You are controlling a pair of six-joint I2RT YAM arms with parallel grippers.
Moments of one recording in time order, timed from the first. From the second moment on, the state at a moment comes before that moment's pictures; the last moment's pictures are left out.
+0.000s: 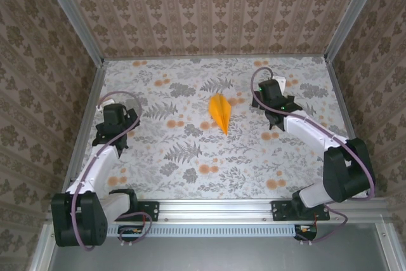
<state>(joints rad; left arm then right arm) -0.04 1.07 0.58 -0.18 -0.30 -0.31 0.31 1.46 0.92 -0.22 0.52 0.34</state>
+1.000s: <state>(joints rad) -0.01 1.53 0.35 0.79 -0.04 0.05 0.04 1.51 0.43 0.68 0.16 0.05</state>
